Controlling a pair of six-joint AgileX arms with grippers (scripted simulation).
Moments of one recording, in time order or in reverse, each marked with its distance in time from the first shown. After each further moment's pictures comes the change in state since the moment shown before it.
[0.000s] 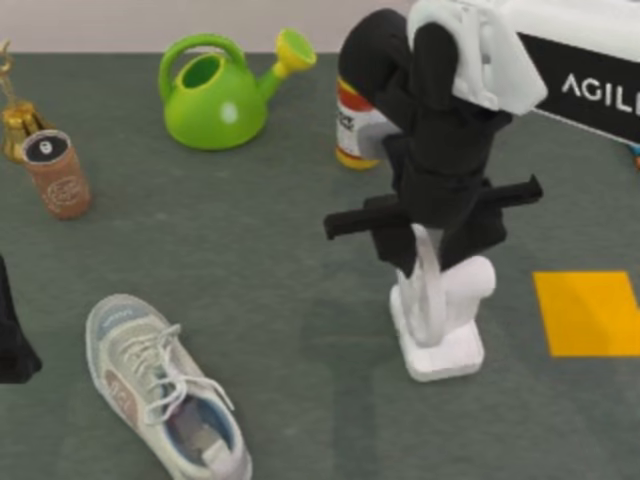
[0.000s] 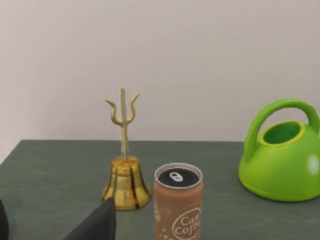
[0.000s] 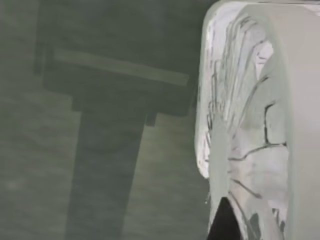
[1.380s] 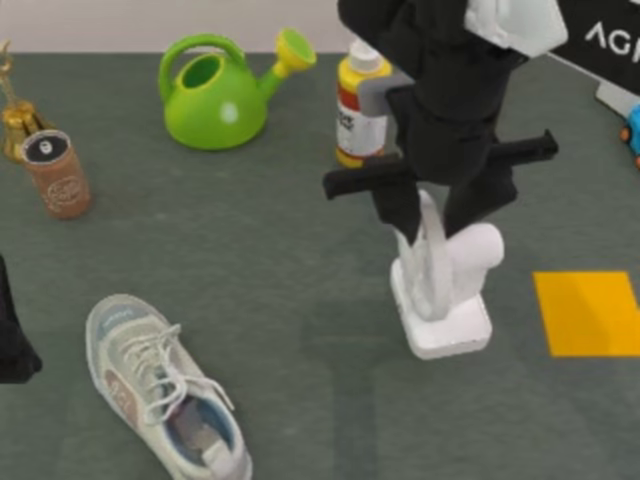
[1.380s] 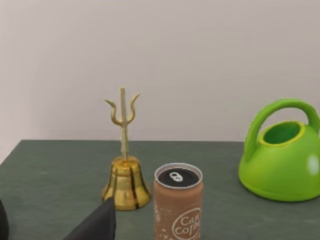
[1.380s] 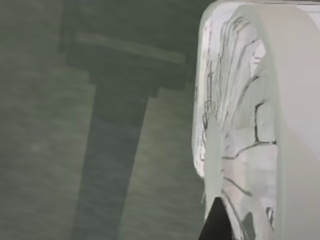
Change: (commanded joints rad) left arm 0.000 0.000 0.000 0.000 0.000 0.000; right arm -0.003 -0.009 0.196 -0.197 0.002 -0.011
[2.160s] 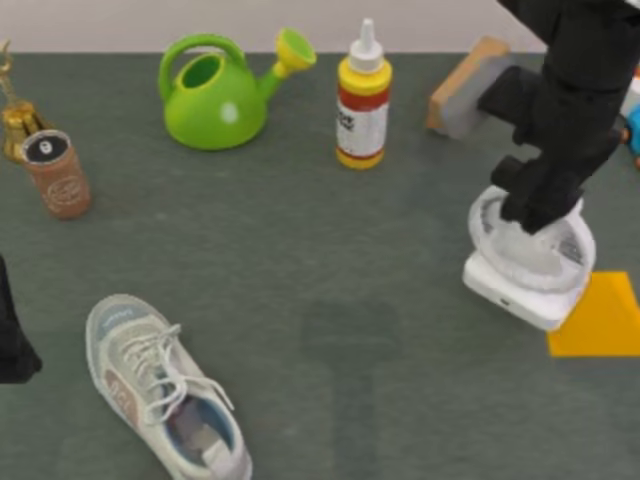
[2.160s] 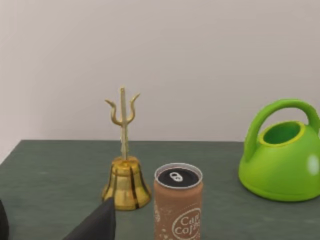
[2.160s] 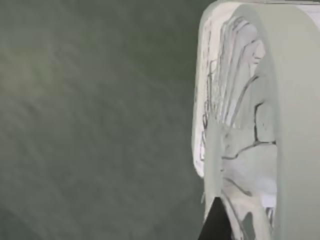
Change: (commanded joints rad) left arm 0.000 0.000 0.000 0.000 0.000 0.000; right arm -0.225 -0.103 -0.130 -0.020 -0.005 -0.924
